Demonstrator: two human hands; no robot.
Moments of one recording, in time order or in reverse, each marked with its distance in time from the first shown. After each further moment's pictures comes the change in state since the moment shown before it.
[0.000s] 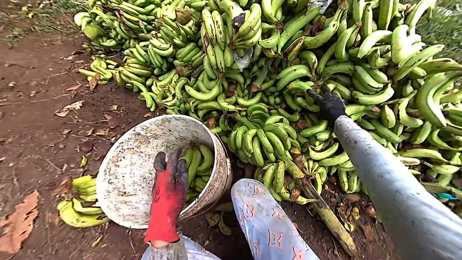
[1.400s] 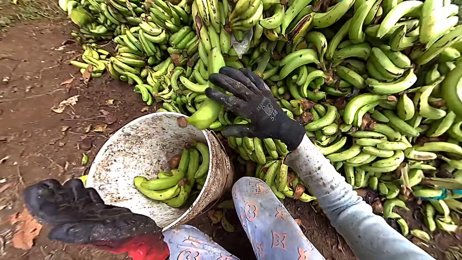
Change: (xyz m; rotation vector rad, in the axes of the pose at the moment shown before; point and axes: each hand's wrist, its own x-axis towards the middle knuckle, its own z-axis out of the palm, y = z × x) left_hand -0.028 -0.043 -0.012 -0.725 0.816 -0.061; right_hand -0.092 -0.233 -0.100 0.686 0.600 -0.979
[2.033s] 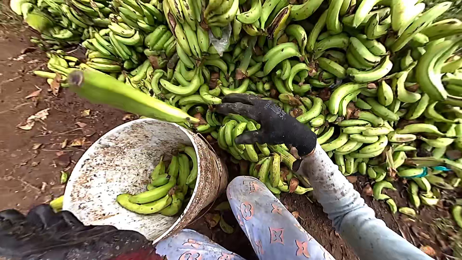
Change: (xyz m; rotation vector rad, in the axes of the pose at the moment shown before) left_hand -0.015 0.050 0.014 -0.187 -0.021 -0.217; right_hand -0.037 -0.007 -0.039 0.301 -0.155 0.220
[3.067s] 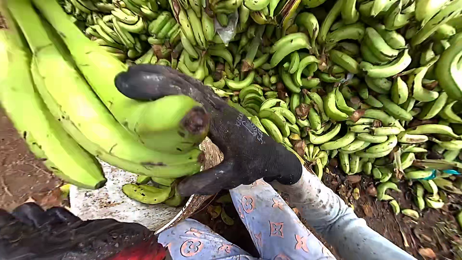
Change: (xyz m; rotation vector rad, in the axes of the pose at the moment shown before) left_hand 0.062 -0.061 -0.056 -0.133 0.049 0.243; right_hand 0.039 -0.094 0.042 0.480 0.210 -0.147
